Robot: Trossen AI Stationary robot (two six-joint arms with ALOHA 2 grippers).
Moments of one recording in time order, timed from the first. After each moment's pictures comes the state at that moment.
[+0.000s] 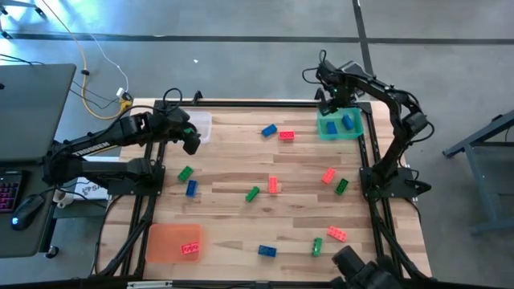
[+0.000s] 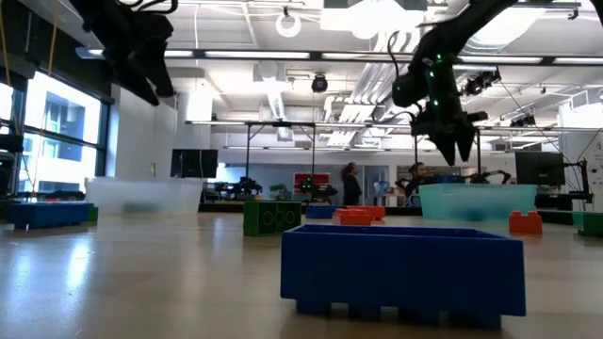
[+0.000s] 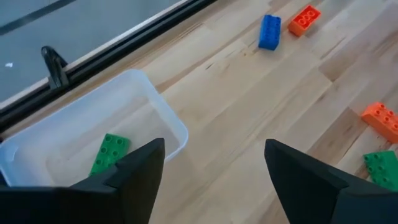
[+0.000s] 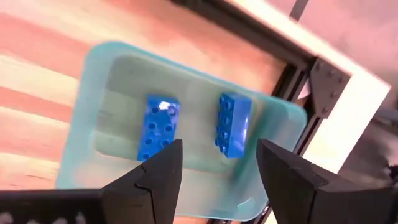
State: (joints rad) left arm 0.53 0.84 0.85 -0.87 -0.23 -0.37; right arm -0.94 1.74 1.45 -1.27 0.27 0.19
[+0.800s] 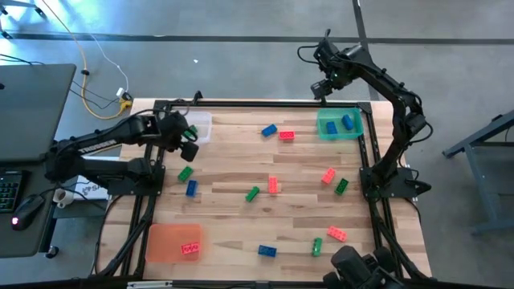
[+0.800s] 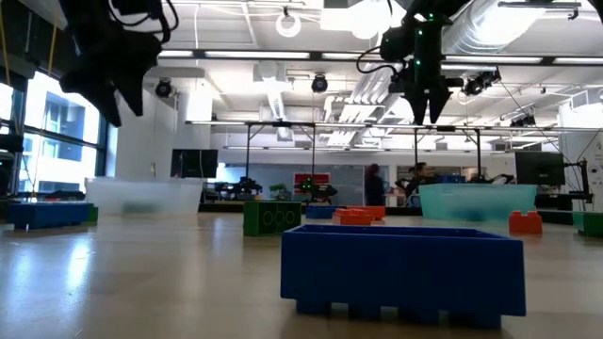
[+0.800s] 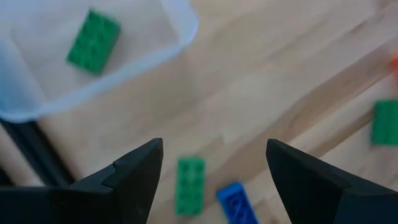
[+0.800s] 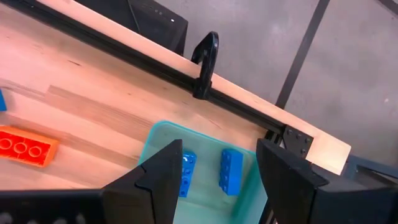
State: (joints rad) left arm 0.53 0.92 0.85 -1.12 -0.08 -0.62; right arm -0.88 1.74 1.77 -1.34 0.28 0.18
